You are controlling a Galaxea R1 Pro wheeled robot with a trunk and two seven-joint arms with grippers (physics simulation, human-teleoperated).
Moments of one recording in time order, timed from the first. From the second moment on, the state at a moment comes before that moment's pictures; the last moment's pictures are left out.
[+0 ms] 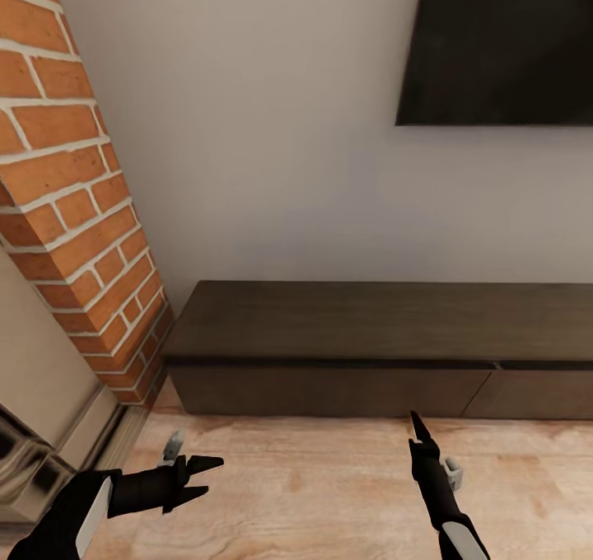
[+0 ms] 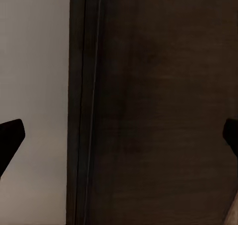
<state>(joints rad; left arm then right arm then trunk) -0.39 0.15 0.28 -0.81 0.14 1.04 -1.06 -0.41 0.07 -0.61 -0.49 -0.95 0.09 0.78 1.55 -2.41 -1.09</state>
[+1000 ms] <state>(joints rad) -0.39 0.13 0.27 -0.81 0.14 1.04 -1.06 -0.41 0.07 -0.61 -0.48 -0.95 0.12 0.79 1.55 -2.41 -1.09</state>
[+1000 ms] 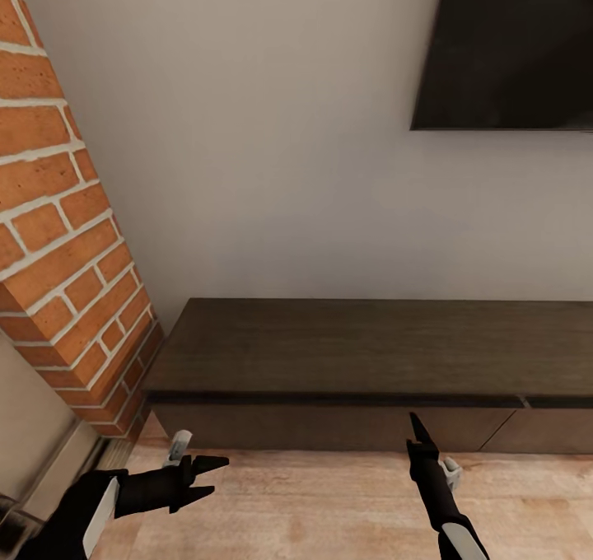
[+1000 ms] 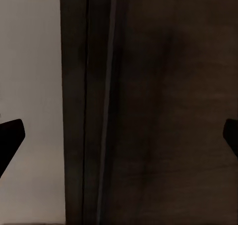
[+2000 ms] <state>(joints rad) -0.39 0.11 0.27 -0.81 0.14 1.04 -1.06 -0.41 0.06 -0.62 -0.48 -0.96 0.14 0.78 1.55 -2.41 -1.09</state>
